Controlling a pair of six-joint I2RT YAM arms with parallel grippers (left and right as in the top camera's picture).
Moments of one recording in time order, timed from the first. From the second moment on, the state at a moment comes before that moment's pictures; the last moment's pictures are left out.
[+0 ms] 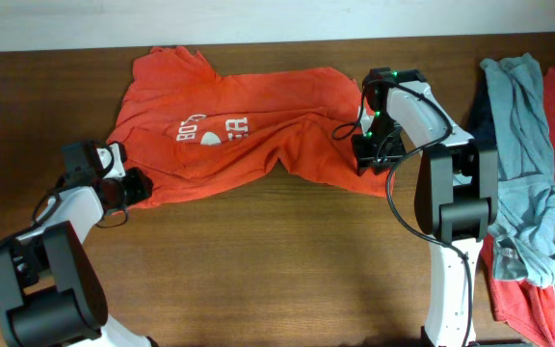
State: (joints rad) left arm 0.29 1.82 0.95 -0.27 0.30 -0.10; right arm 0.11 2.36 1.89 -1.30 -0.11 0.03
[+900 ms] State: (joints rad) left arm 0.38 1.83 1.01 -0.42 0.14 -0.09; right arm -0.02 2.33 1.84 -1.30 -0.05 -0.01
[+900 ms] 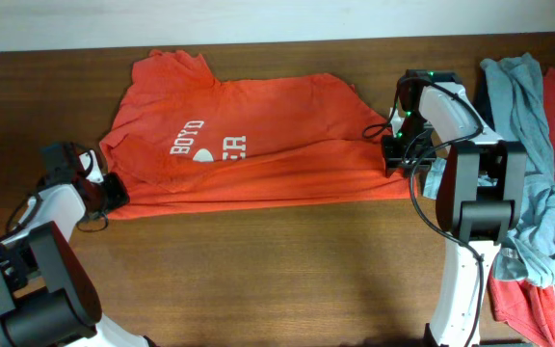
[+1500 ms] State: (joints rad) left arm 0.40 1.82 1.02 -0.65 0.13 -0.08; right arm -0.06 2.33 1.77 -1.45 0.04 -0.03
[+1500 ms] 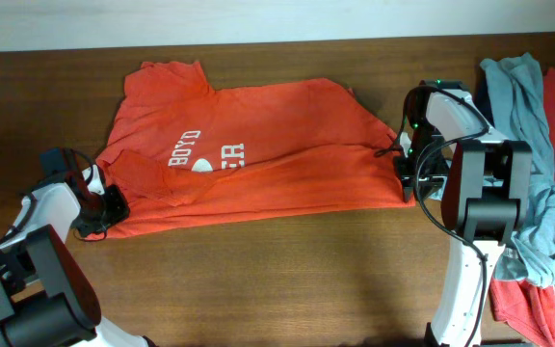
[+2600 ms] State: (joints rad) left arm 0.39 1.66 1.01 -0.69 0.21 -0.07; right arm -0.06 2.13 1.62 -1.09 -0.11 -0.08
